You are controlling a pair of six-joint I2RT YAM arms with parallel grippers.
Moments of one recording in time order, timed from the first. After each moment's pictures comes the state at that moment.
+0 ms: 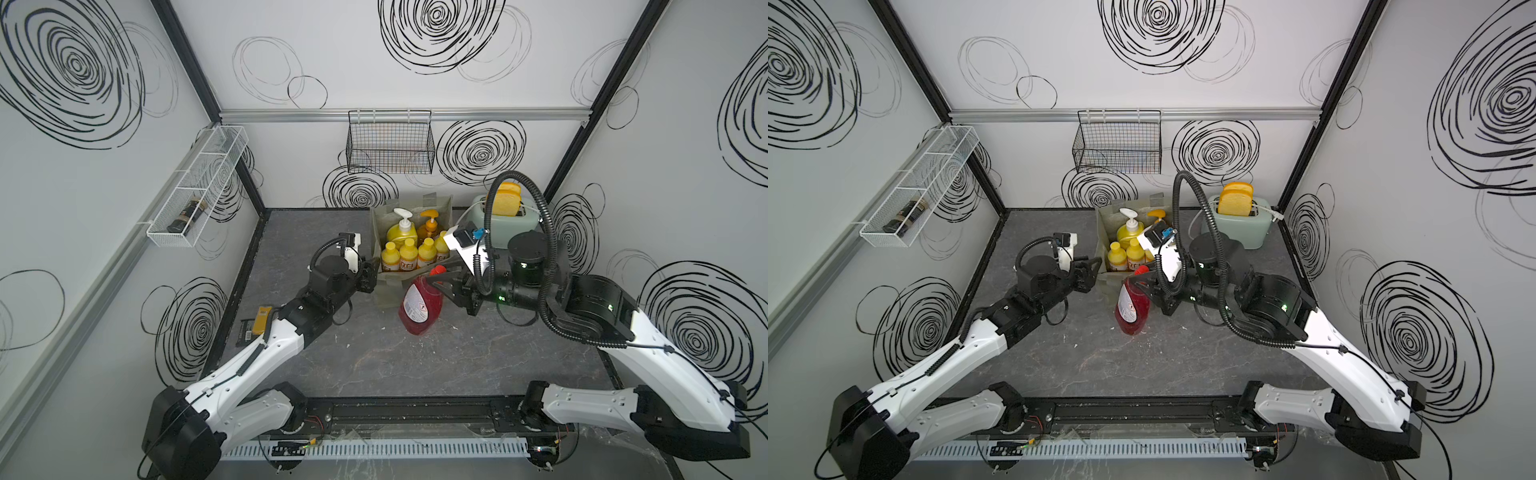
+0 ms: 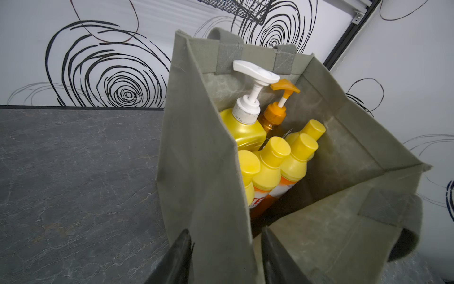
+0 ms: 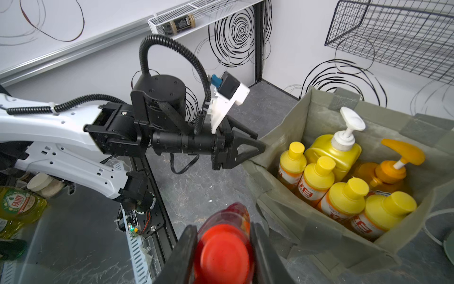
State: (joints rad) left arm -0.55 1.06 0.78 -0.04 -0.07 -0.38; right arm 1.01 1.13 1.59 -0.84 -0.06 0.15
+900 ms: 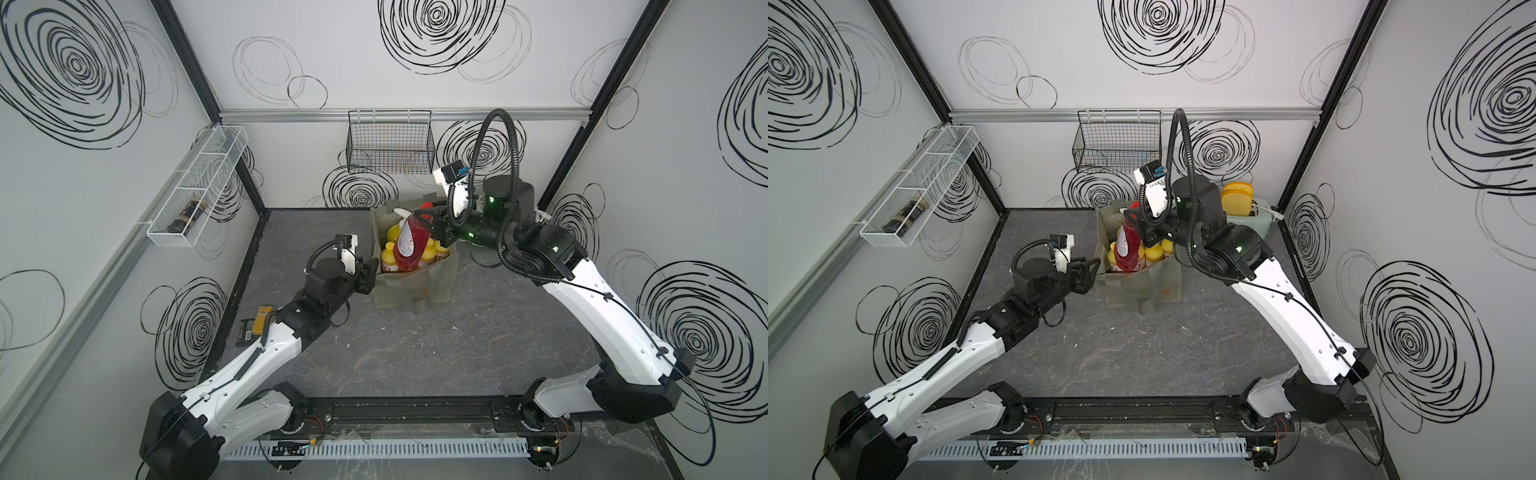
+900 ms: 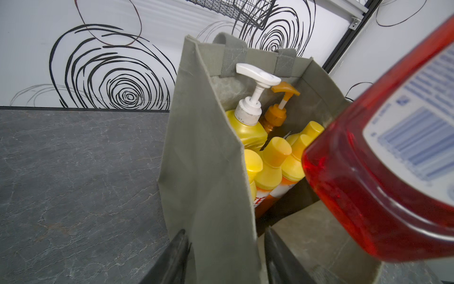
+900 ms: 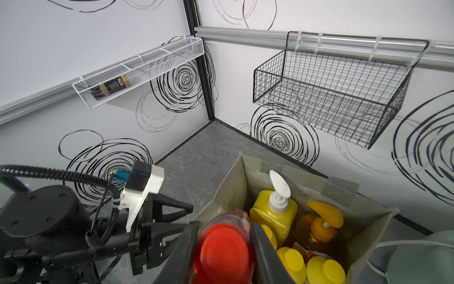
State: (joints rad) left arm -0.53 1.04 0.76 -0.02 -0.06 -0.38; right arm 0.76 1.44 1.85 -0.67 -0.06 0.11
